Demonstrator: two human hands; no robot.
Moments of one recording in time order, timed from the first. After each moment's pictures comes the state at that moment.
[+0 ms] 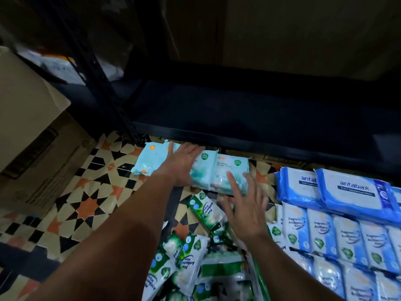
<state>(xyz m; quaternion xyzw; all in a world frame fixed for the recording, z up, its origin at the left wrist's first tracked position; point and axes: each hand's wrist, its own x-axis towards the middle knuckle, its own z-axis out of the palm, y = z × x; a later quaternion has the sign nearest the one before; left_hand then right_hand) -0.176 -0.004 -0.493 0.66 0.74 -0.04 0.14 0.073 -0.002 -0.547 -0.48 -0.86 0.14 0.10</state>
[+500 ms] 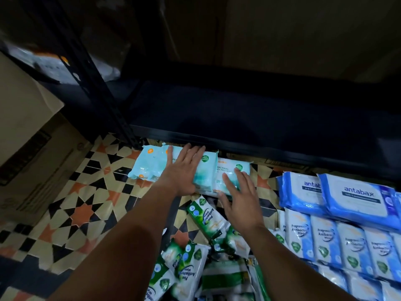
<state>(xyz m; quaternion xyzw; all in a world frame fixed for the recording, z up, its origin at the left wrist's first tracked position) -0.174 -0.004 -0.524 0.66 0.75 -0.07 0.06 0.050 0.028 -0.562 -0.45 -0.87 0.19 0.10</state>
